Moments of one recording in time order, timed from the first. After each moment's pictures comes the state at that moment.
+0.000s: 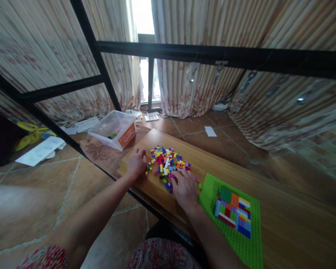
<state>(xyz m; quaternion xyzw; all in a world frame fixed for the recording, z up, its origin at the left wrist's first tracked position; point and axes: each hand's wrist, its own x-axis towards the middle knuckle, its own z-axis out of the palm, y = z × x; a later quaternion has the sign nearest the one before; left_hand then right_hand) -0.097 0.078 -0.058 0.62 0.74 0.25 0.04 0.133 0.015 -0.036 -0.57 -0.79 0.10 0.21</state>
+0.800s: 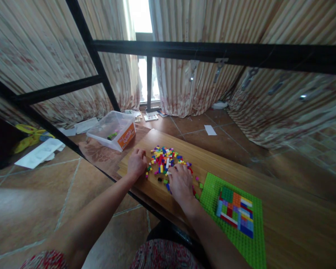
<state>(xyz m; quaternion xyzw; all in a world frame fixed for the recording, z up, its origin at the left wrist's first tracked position) -0.098 0.077 -0.058 0.62 0.74 0.25 0.04 0.114 0.025 -0.024 -0.57 -0.81 0.06 0.15</state>
